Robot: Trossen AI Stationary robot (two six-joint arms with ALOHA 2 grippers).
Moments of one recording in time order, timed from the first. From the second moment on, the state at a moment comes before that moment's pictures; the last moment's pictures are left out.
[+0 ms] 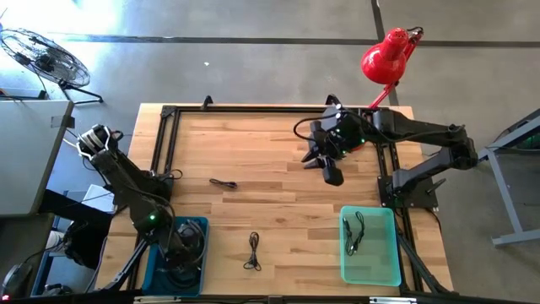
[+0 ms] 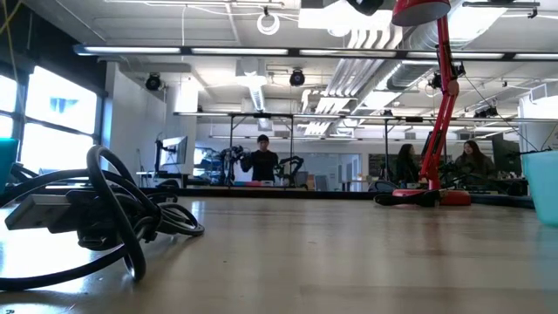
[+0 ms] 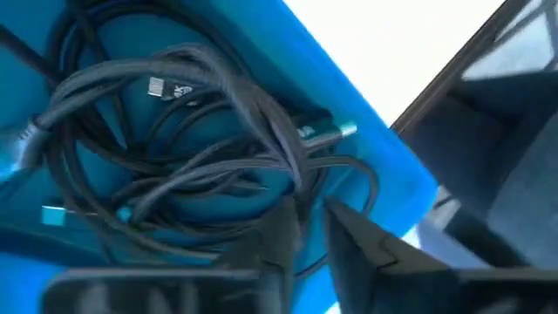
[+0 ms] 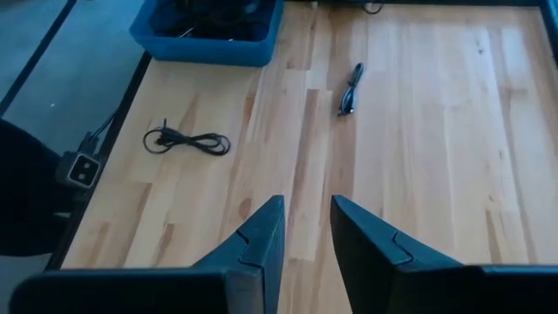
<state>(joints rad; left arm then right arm) -0.89 1.33 0.90 -0.66 0.13 -1.66 -0.11 1.38 1.52 -0.91 -0.27 -0.10</state>
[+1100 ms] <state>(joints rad) 0.04 1.20 0.90 -0.98 -0.09 -0.27 -0.10 1.38 1.52 -0.89 -0.23 -0.09</state>
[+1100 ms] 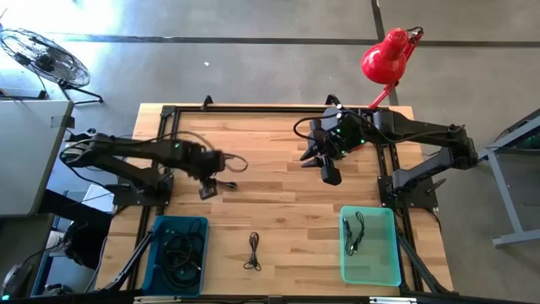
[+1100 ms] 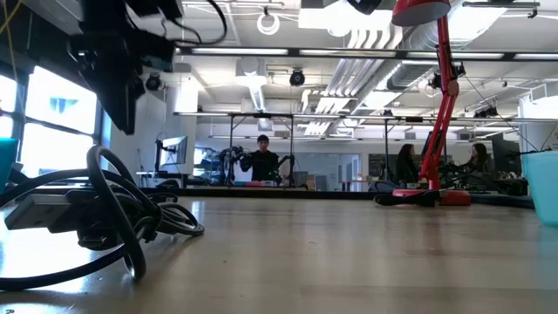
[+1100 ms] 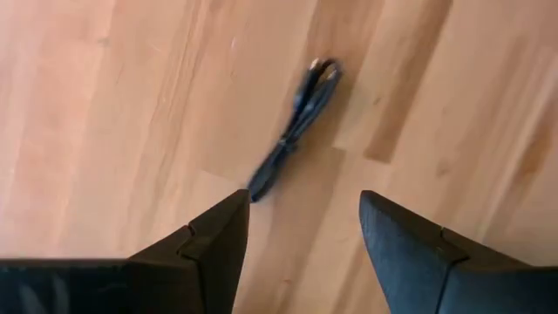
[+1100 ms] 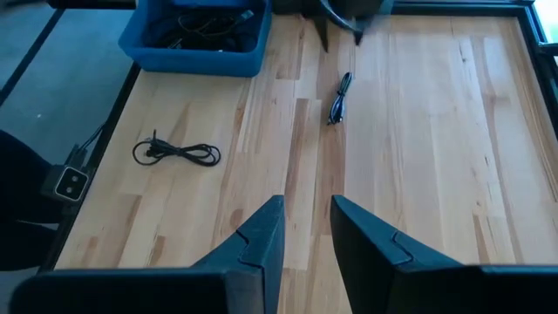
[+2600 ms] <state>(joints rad) 0.16 1.45 1.03 -0.77 0.11 0.13 -0.02 1.31 1.52 -0.88 -0.17 -0.19</state>
